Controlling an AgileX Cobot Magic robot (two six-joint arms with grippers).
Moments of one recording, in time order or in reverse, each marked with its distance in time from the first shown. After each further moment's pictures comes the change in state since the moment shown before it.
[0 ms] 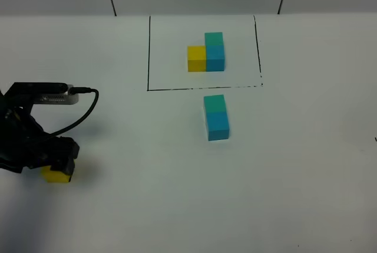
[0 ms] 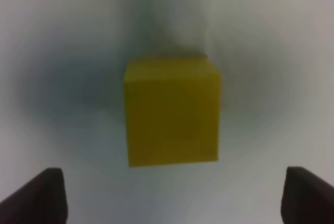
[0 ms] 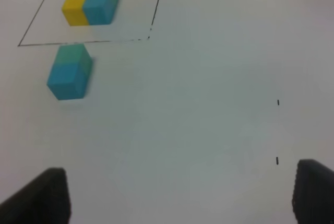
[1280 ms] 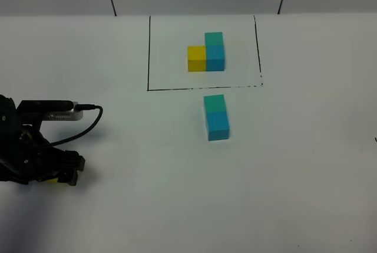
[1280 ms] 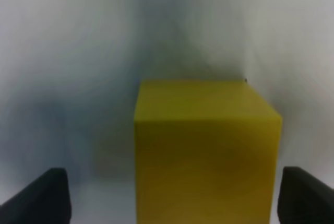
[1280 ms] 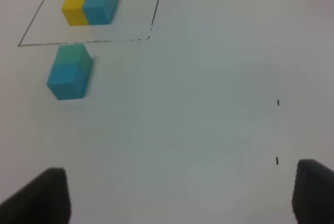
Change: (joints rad) left arm -0.001 0.112 0.091 0.047 -0.212 -0.070; right arm 0.000 0.000 0.000 0.000 0.000 0.000
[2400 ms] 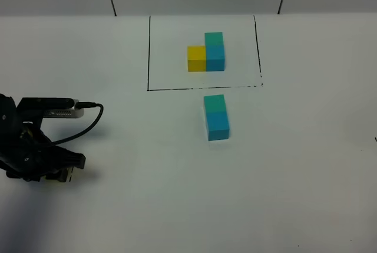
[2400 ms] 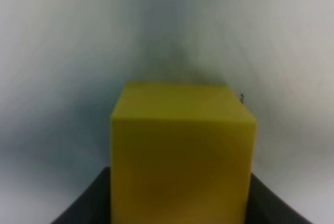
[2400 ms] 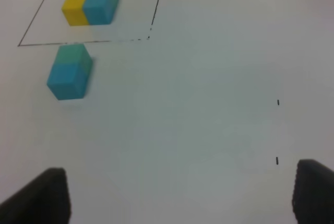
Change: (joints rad) left arm 0.000 0.001 -0.010 0.003 -0.008 0.028; right arm 0.000 0.000 0.000 0.000 0.000 0.000
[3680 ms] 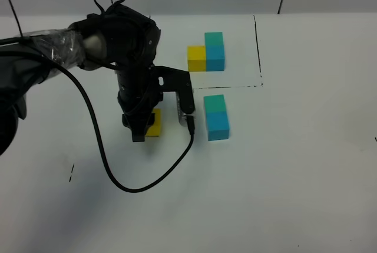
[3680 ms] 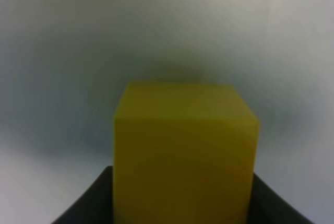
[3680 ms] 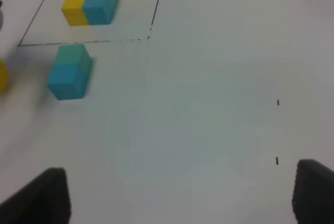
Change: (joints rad) left arm -0.384 0.496 -0.887 0.094 0.541 0.986; right arm 0.000 0.000 0.000 0.000 0.000 0.000
